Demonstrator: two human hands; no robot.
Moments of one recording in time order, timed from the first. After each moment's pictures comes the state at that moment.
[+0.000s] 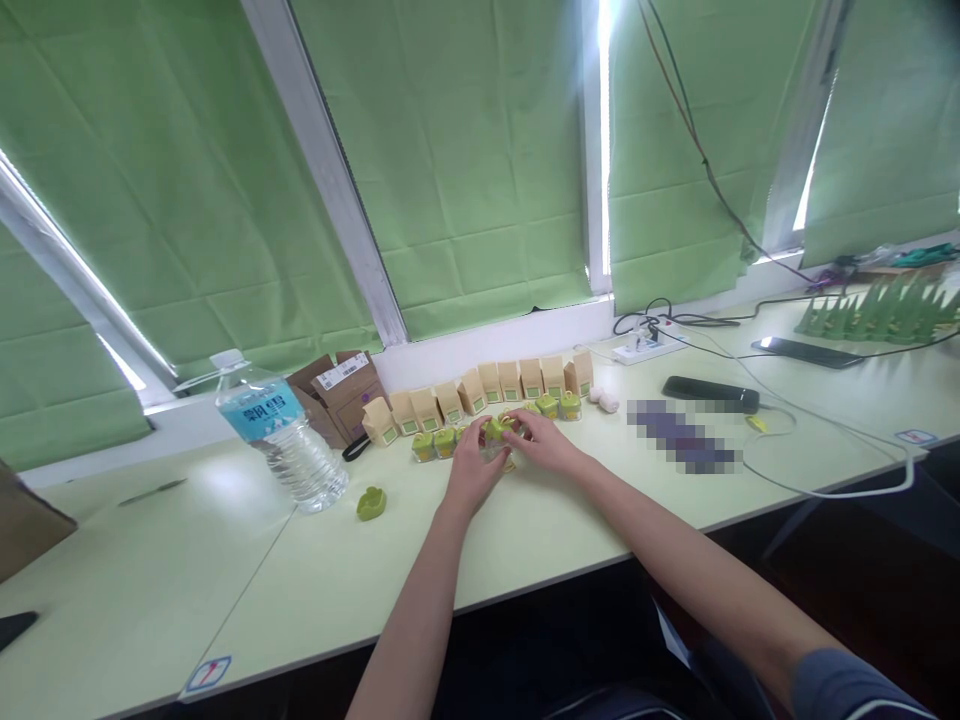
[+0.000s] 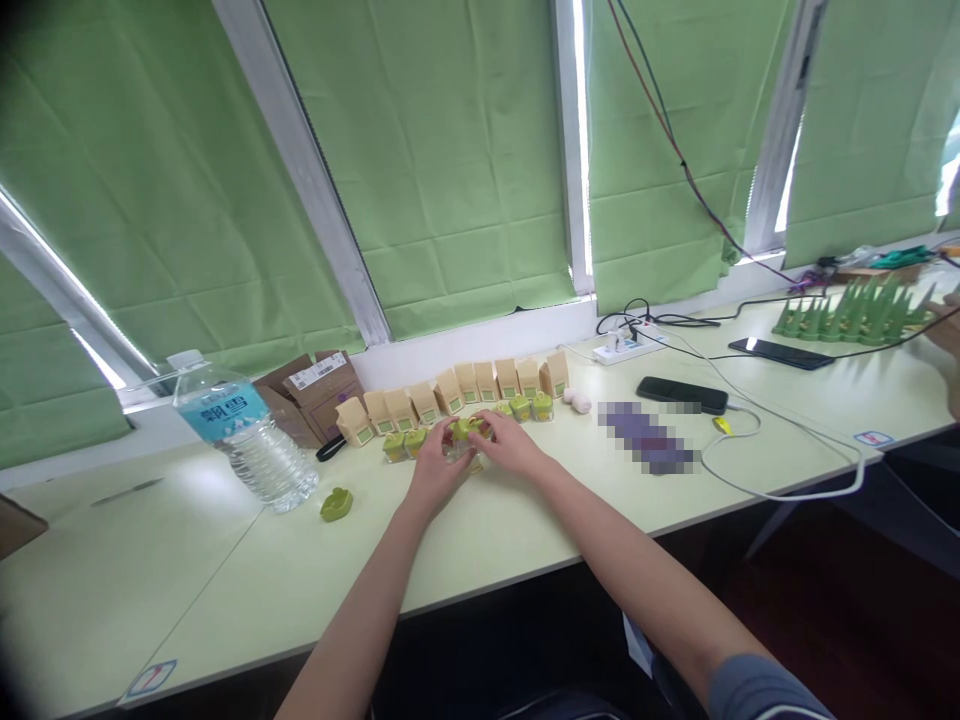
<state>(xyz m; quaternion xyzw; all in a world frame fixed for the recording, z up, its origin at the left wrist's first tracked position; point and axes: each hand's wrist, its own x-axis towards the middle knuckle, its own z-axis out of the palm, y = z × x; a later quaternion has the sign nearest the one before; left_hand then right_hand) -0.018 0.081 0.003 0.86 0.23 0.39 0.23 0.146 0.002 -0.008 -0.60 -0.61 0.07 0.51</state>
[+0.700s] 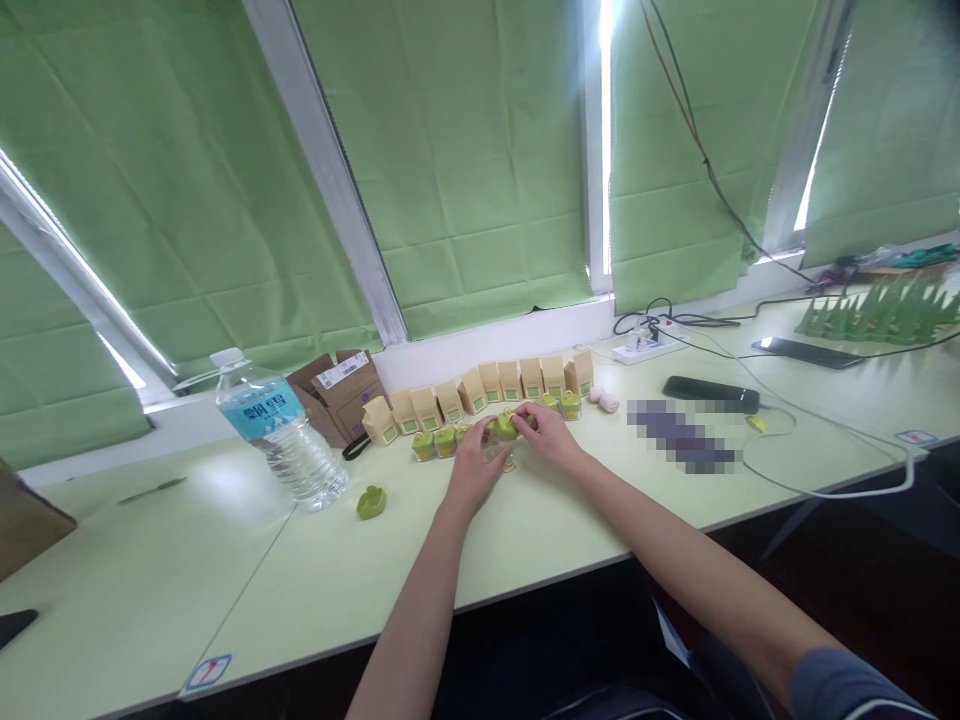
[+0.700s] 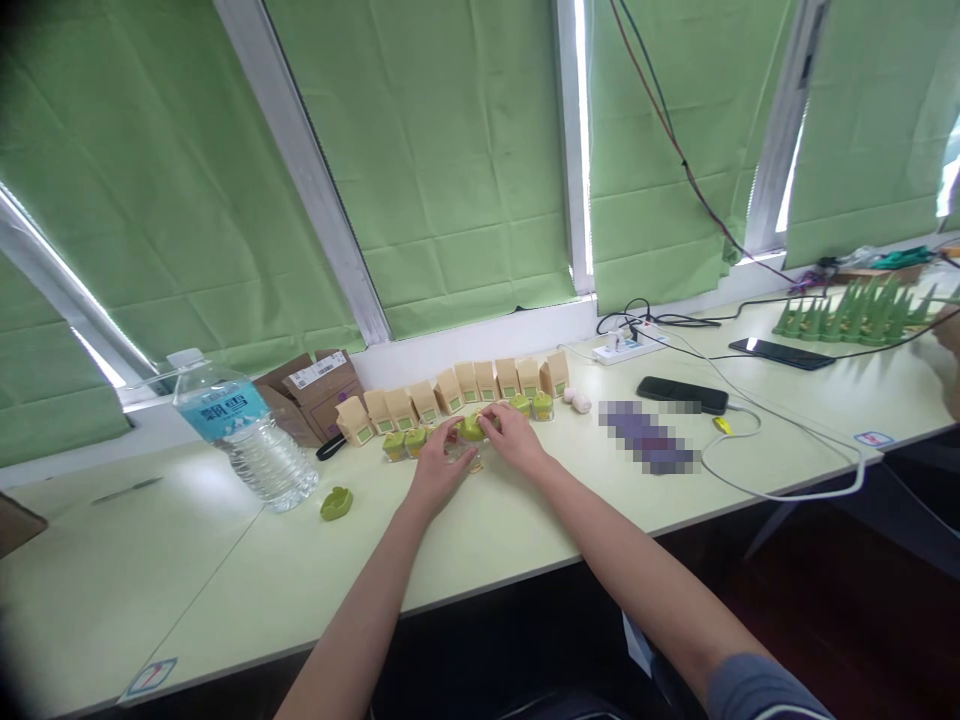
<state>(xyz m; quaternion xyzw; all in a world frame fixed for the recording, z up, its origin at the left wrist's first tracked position) -0.018 0.083 0.001 0.87 0.20 0.37 0.24 0.151 0.003 -0.003 -0.62 -0.56 0.00 0.54</state>
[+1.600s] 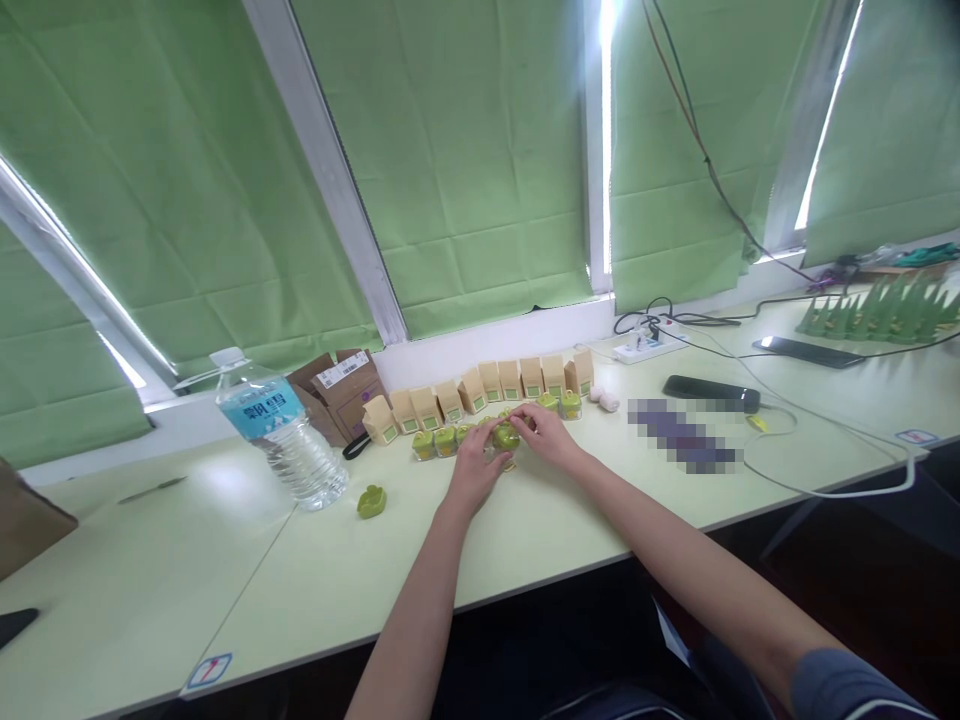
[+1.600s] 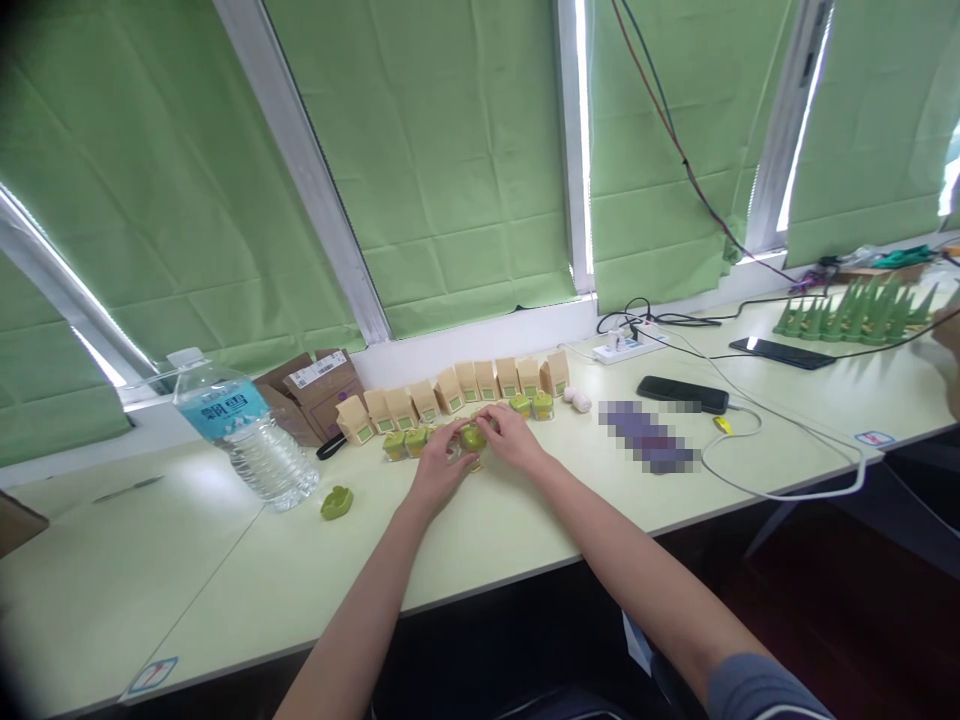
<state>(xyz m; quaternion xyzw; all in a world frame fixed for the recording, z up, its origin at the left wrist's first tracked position) -0.018 0.086 -0.002 0.88 0.17 0.37 0.23 0.150 0.003 -0.003 -0.60 -0.59 0.01 0.54</state>
